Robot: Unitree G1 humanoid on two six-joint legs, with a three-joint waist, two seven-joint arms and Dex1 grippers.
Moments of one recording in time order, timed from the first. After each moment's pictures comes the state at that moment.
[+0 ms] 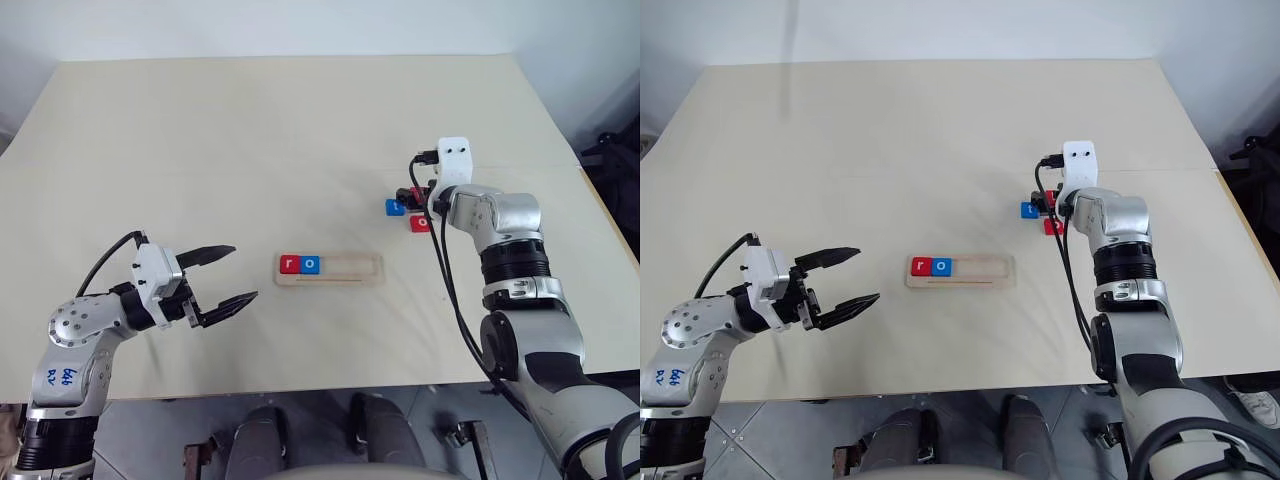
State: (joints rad) left arm -0.03 0.65 0.23 -0.23 -0.49 0.15 -0.97; right arm -1.03 -0.33 -0.12 0.67 0.18 0.81 0.14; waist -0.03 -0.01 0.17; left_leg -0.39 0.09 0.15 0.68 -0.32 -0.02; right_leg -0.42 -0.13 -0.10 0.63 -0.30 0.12
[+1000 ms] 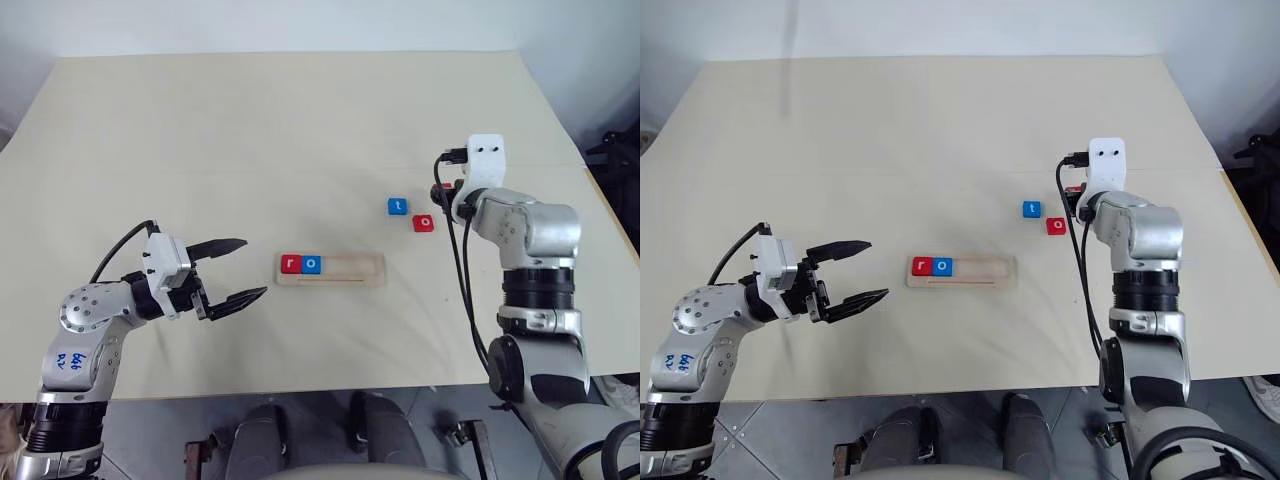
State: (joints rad) left arm -0.16 0.64 0.16 -0.16 -0.49 0.17 -1.03; right arm -0.81 -0.36 -0.19 0.06 0.21 1.16 0.10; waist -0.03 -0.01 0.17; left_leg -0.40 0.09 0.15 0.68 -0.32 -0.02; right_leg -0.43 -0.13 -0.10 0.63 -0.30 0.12
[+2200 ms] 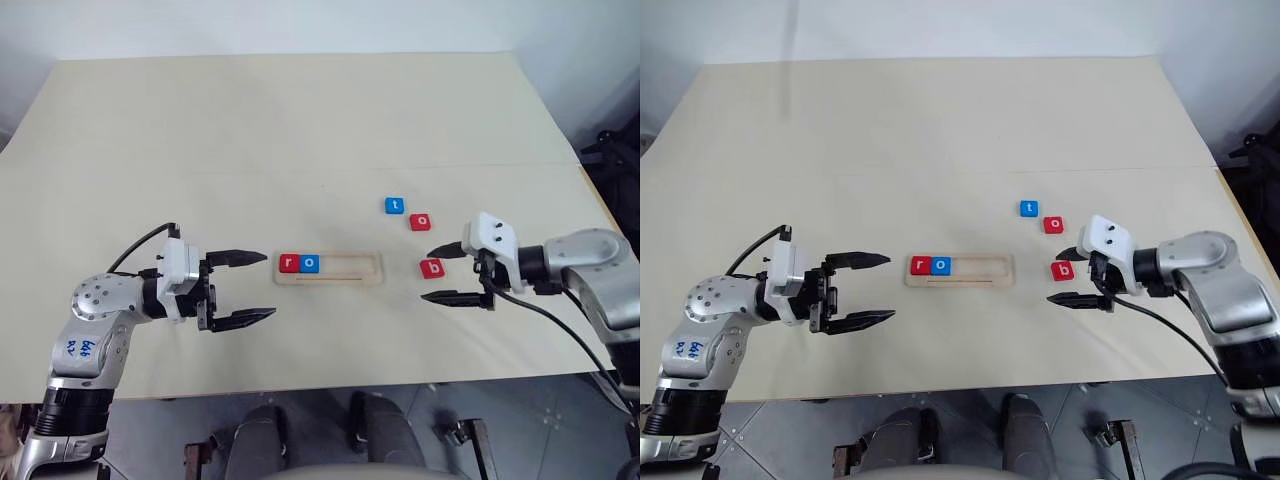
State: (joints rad) left arm -0.19 0.65 0.12 -0.15 -0.51 0.16 -1.20; right arm -0.52 -0.93 0.16 0.11 0.24 0.33 1.30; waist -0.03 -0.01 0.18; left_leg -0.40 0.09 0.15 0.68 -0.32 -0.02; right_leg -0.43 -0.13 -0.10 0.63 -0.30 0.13
